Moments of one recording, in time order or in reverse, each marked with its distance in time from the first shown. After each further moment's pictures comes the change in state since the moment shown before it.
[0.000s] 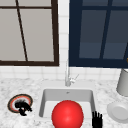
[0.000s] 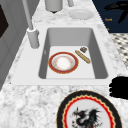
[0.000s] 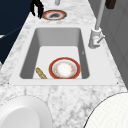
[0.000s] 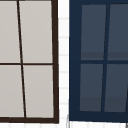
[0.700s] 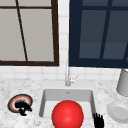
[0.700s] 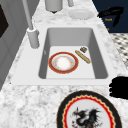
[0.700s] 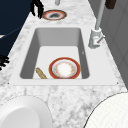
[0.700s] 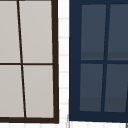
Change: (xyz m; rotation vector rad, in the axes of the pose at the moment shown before) left hand 0.000 0.000 0.000 0.000 0.000 0.000; right hand -0.024 0.042 -0.036 0.120 -0.072 0.005
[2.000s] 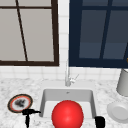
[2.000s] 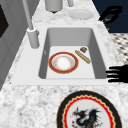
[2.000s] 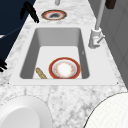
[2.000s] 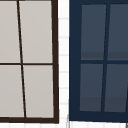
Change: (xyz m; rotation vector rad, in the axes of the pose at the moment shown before) left hand -0.012 -0.060 -0.072 -0.042 0.019 0.011; right hand -0.008 -0.003 -0.007 -0.029 0.020 0.005
